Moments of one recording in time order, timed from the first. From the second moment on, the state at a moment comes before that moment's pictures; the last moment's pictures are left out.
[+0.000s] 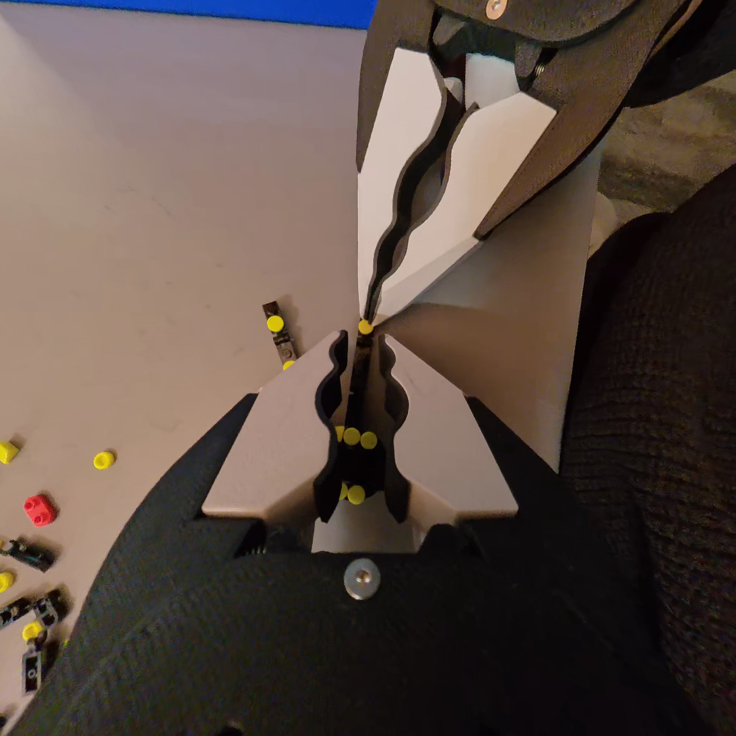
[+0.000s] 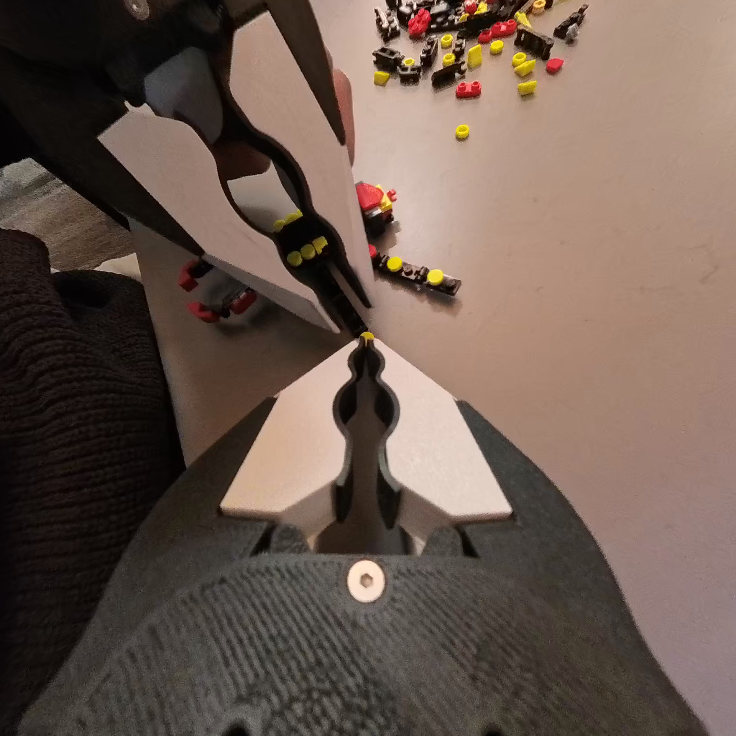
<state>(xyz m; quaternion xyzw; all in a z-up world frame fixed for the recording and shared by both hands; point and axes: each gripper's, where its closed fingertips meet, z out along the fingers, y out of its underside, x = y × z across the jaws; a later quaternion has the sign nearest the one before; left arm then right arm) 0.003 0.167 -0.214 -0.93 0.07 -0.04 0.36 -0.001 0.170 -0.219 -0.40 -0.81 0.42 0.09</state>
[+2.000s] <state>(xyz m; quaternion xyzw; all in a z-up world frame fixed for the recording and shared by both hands) 0.005 0.164 -0.229 -0.96 0.09 -0.04 0.24 -0.005 0.166 -0.216 -0.40 -0.80 0.43 0.10</state>
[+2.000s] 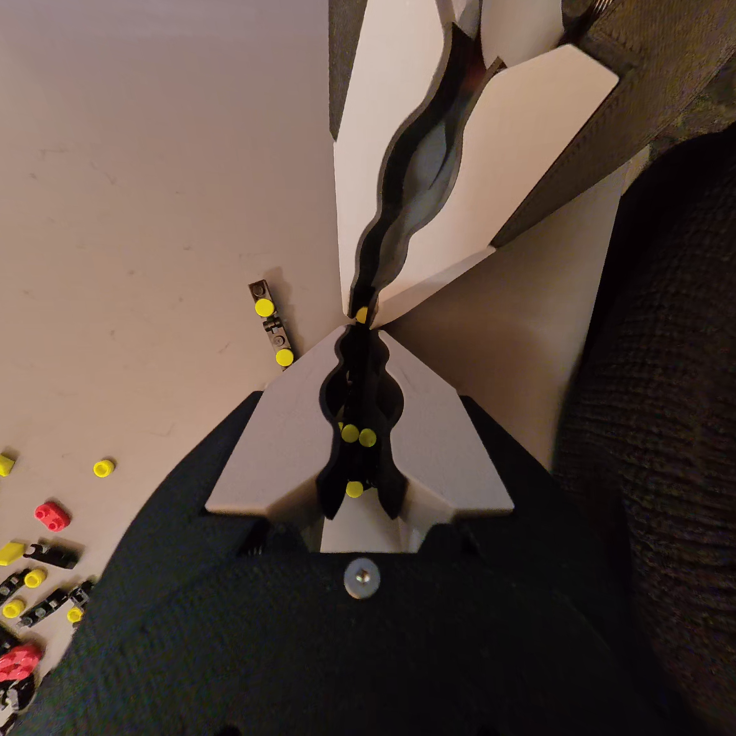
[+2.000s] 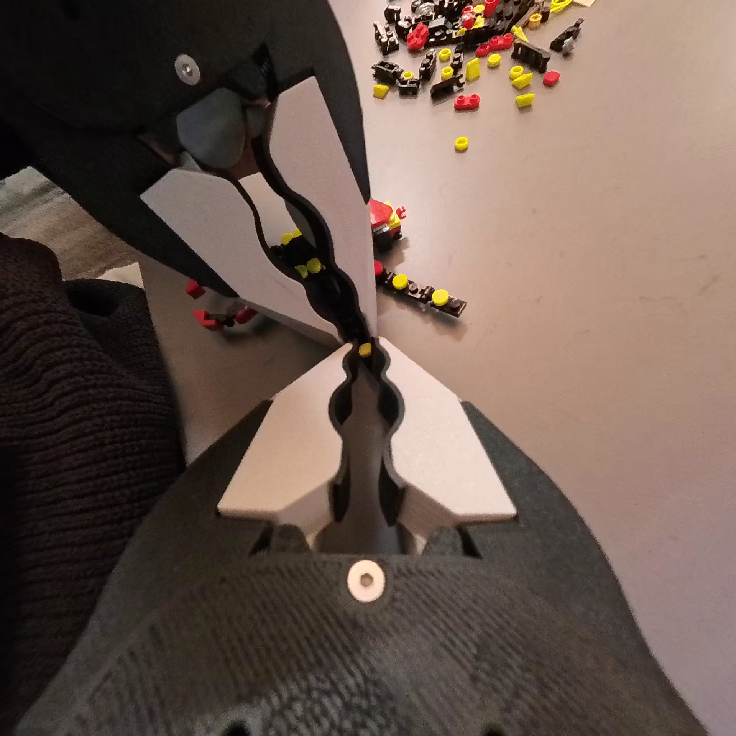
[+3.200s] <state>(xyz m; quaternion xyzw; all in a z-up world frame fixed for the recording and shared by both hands) 0.004 0.166 -0.229 -0.96 0.09 -0.04 0.25 0.000 0.171 -0.215 -0.36 -0.83 0.40 0.14</state>
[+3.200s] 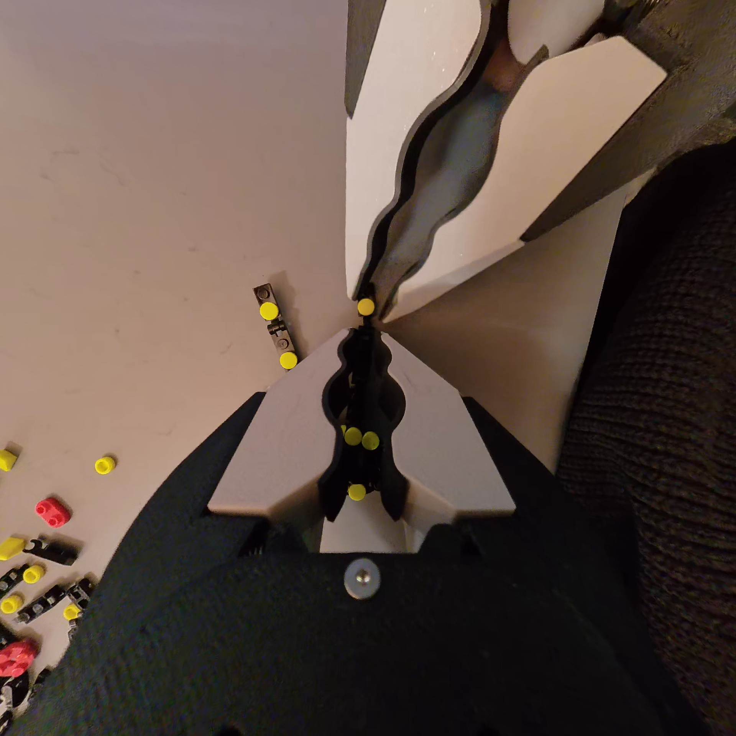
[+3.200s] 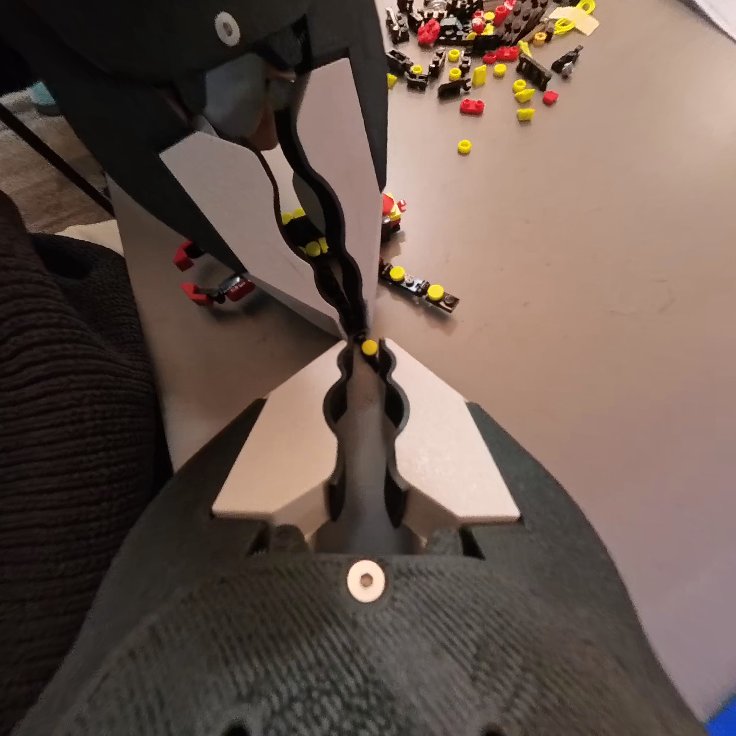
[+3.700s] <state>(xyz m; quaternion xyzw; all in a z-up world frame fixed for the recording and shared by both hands) 0.002 0.166 -0.228 -0.96 0.08 -0.04 0.26 -0.001 0.180 -0.216 -0.36 -0.84 0.39 0.14</state>
